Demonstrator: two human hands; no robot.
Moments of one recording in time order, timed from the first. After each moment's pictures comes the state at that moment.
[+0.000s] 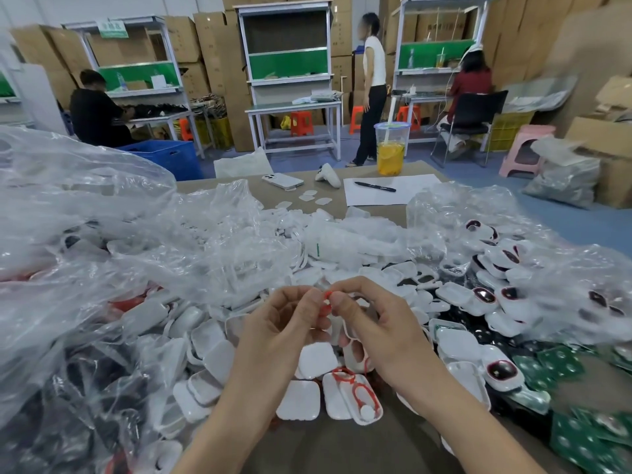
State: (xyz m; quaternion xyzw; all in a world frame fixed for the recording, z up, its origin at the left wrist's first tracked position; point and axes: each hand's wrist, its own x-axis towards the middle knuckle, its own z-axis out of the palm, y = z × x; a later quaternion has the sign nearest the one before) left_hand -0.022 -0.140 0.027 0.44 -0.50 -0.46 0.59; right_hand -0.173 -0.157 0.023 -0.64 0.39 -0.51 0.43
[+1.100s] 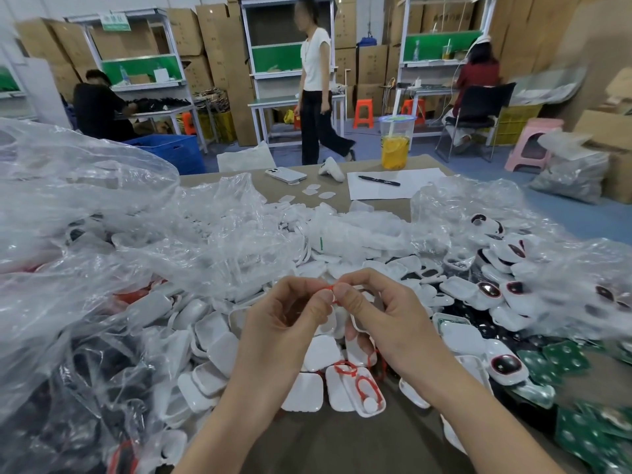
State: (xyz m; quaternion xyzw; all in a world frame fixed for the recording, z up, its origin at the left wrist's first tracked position) left_hand -0.019 -0.136 0.028 0.45 -0.57 -0.38 0.58; right_hand -0.175 -0.156 0.030 -0.60 0.39 -0.49 0.49
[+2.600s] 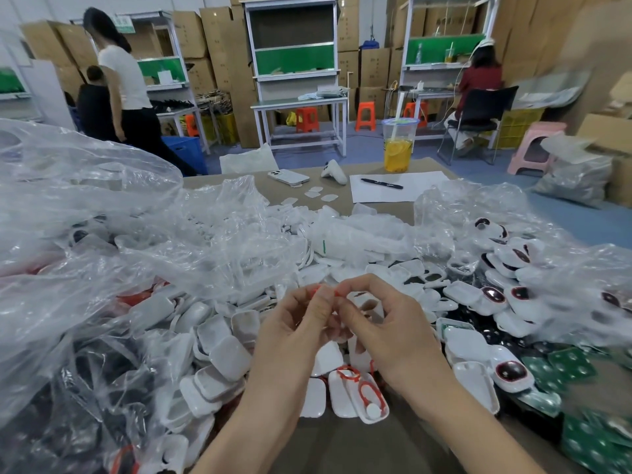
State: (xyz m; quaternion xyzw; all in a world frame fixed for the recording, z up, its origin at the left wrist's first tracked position) left_hand -0.035 -0.136 0.019 0.41 -0.41 -0.53 0.62; right_hand -0.167 -0.149 0.027 -0.63 0.43 -0.52 0.38
